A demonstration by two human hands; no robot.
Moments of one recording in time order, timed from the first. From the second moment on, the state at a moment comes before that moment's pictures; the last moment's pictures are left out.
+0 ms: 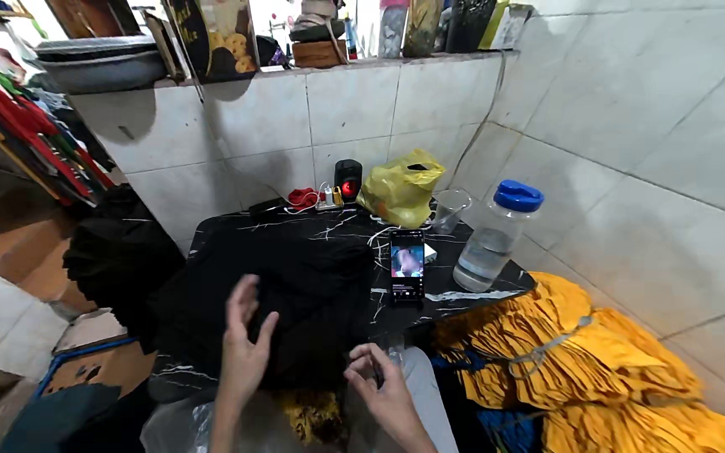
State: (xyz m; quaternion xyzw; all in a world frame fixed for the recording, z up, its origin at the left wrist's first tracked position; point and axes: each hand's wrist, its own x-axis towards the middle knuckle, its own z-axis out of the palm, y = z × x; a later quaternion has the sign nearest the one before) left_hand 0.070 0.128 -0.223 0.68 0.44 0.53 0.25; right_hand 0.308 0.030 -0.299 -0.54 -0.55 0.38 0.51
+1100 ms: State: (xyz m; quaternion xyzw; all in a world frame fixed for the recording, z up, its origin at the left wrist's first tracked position) left_hand 0.060 0.035 -0.298 0.75 0.46 0.46 0.13; right_hand 0.289 0.000 -0.310 -0.51 -0.53 0.52 0.44
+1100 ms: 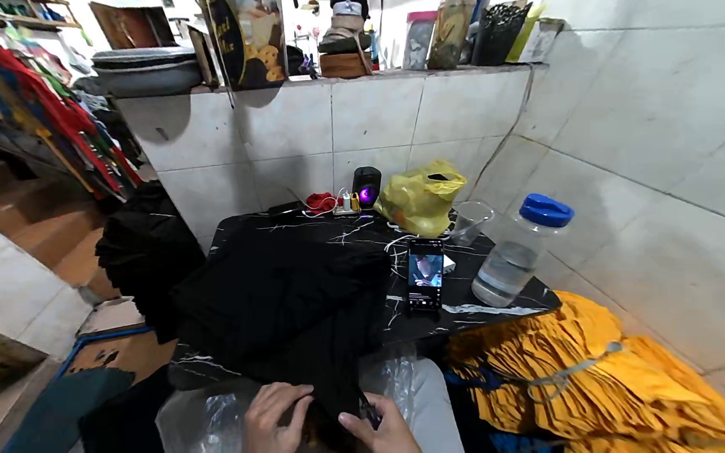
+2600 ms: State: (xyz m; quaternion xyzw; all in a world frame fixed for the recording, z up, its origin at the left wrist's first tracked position) left_hand 0.046 0.134 -0.288 0.81 0.44 0.38 0.07; right_hand 0.285 0.007 -0.337 -0.60 -0.62 0.42 0.30
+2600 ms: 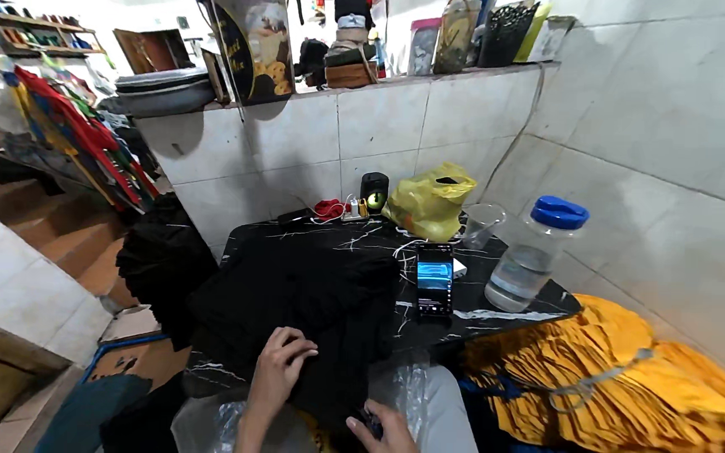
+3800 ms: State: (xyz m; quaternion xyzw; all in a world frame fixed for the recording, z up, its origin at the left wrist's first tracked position) left_hand 0.038 0.034 -0.278 0.80 0.43 0.41 0.10; right_hand 0.277 -0.001 -0.301 -0.50 -0.56 0.48 0.44
